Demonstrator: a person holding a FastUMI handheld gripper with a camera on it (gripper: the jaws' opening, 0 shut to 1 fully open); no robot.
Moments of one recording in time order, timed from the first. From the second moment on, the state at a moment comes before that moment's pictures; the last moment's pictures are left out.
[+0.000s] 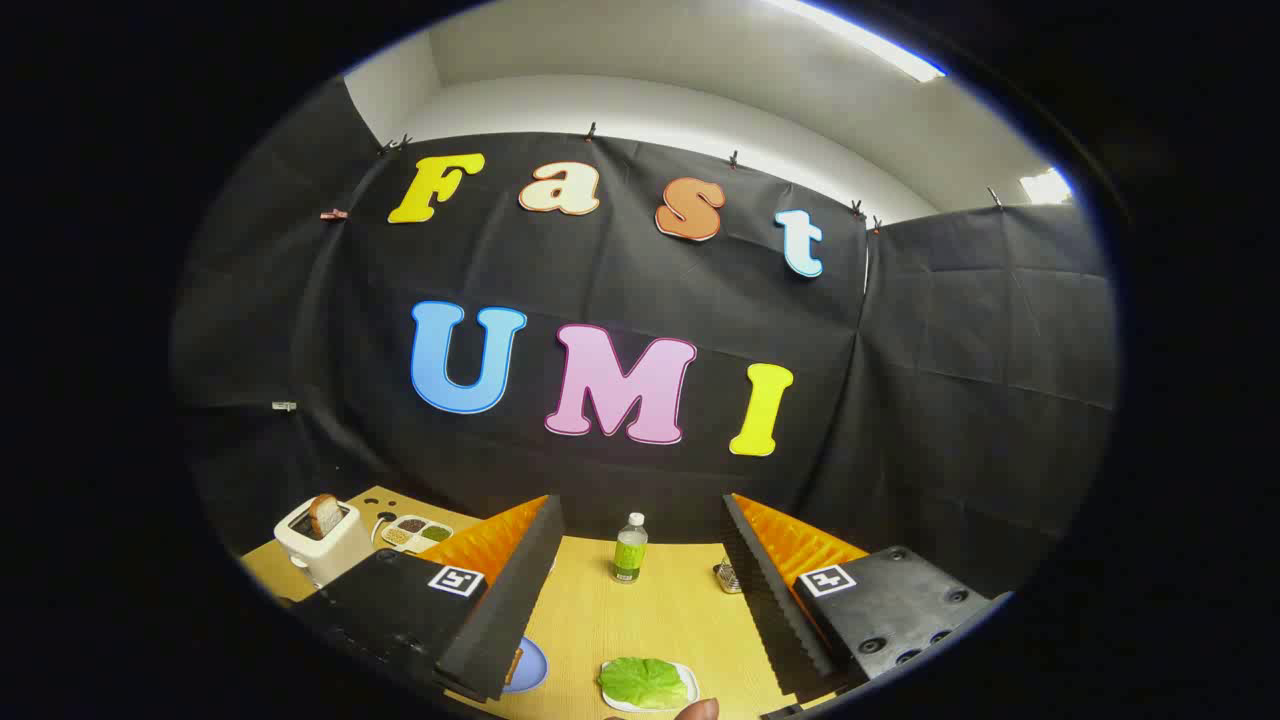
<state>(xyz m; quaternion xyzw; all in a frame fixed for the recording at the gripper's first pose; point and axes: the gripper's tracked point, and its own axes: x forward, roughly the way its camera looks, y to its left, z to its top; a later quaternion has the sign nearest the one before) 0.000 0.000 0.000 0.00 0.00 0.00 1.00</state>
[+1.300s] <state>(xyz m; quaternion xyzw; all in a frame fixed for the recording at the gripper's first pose) 0.003 -0.006 -0.005 0.00 0.01 0.00 1.00</state>
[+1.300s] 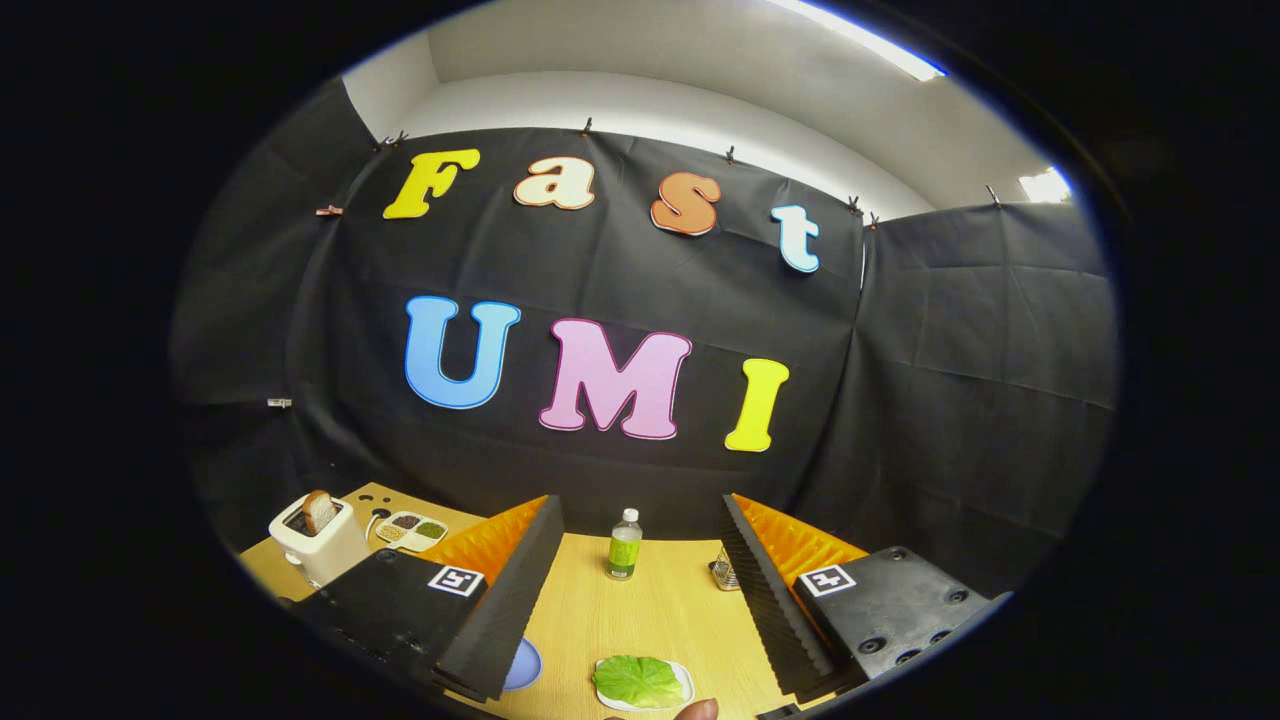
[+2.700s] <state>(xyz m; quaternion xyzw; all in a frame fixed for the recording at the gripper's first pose) 0.017 -0.012 -0.328 -0.03 0.30 0.20 0.93</state>
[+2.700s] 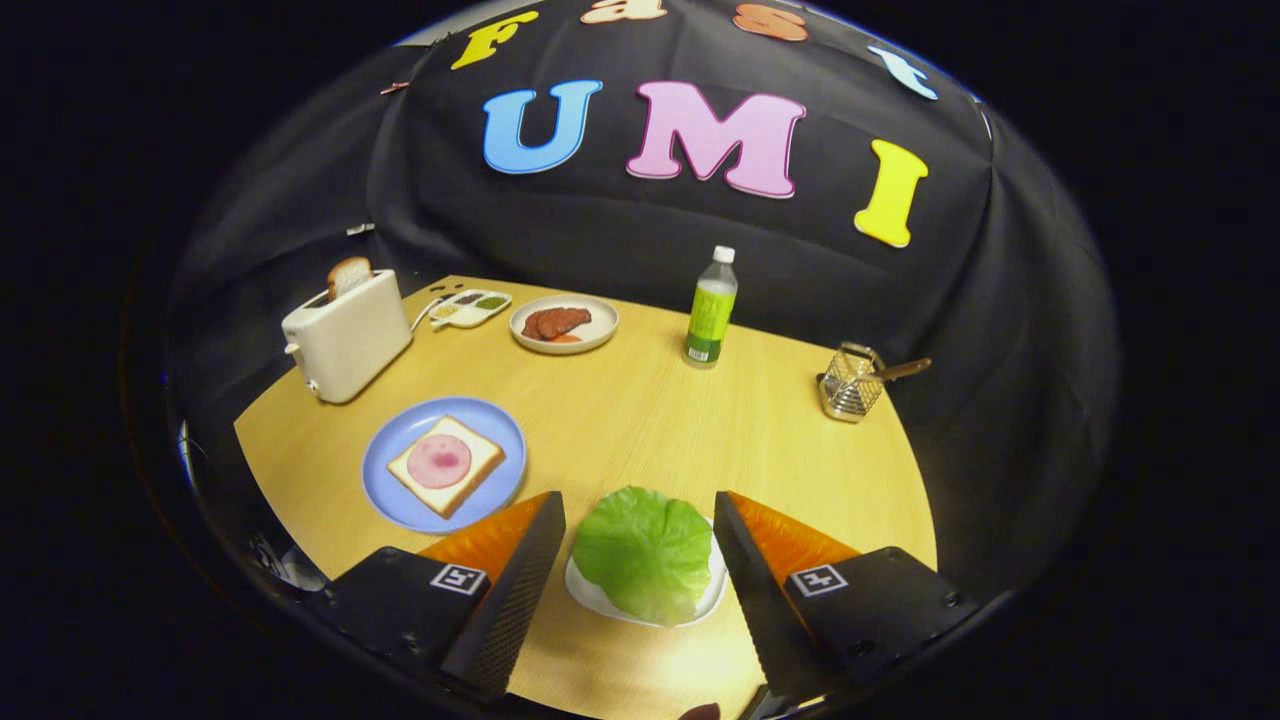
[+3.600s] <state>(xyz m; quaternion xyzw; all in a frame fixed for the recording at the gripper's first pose) 0.035 -0.005 -0.456 -0.03 0.44 0.23 0.87</state>
